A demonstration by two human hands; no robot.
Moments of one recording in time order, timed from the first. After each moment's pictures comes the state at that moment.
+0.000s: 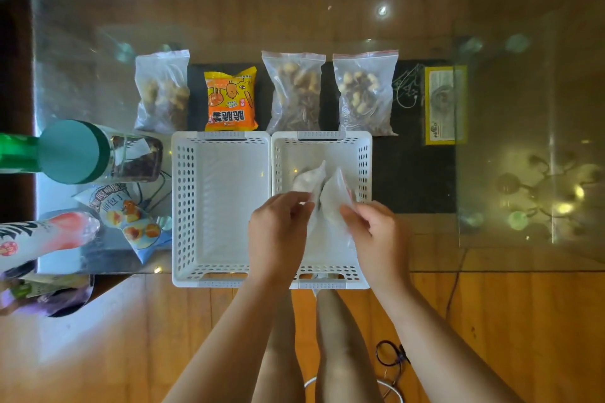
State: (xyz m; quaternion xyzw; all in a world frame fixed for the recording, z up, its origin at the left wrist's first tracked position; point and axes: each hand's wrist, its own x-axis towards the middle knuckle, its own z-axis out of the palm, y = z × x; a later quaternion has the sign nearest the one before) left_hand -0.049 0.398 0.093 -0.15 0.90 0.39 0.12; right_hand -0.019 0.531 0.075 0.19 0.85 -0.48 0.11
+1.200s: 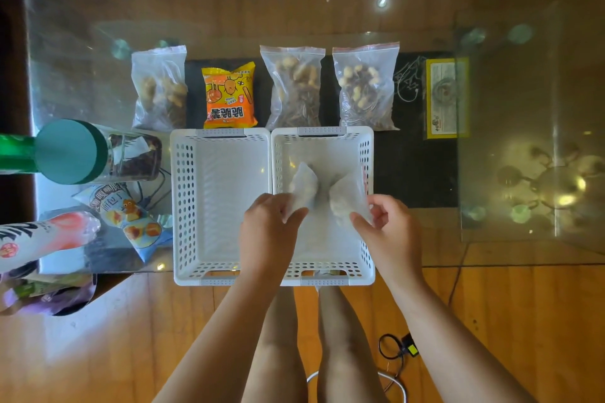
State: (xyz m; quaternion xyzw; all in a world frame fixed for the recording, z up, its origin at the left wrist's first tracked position) left_hand -0.050 0.385 0.089 -0.16 0.91 0.31 0.21; right_hand -0.019 0.545 0.075 0.27 0.84 -0.46 0.14
